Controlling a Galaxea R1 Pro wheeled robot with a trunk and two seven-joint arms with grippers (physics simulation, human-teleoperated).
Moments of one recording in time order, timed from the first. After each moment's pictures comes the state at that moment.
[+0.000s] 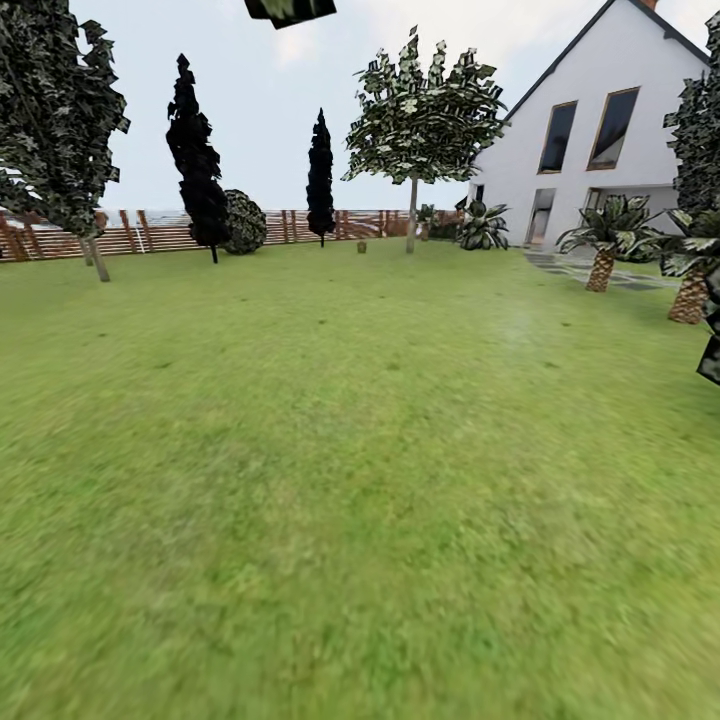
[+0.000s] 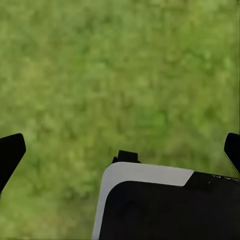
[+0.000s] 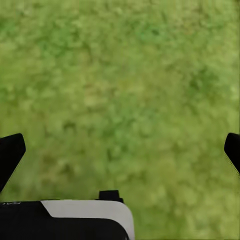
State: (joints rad) left arm 0.00 0.01 0.20 -0.34 -0.02 -0.22 0.00; right arm -0.01 -0.02 0.00 -0.16 0.00 -0.61 -0.07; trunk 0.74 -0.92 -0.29
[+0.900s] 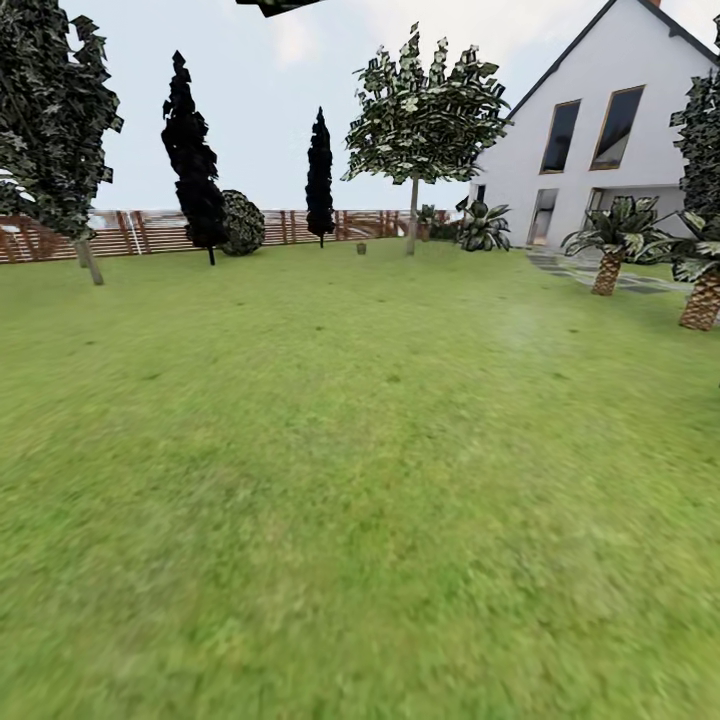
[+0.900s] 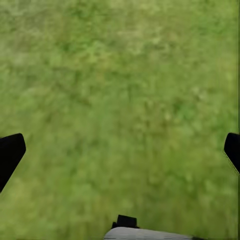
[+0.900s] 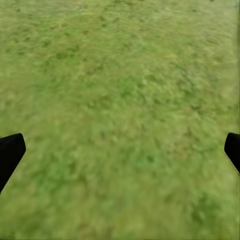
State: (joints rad) left arm 0.00 0.01 0.20 -0.25 -0.02 -0.63 0.00; right arm -0.01 -0.02 -0.01 -0.10 0.00 -1.04 -0.07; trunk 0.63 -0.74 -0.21
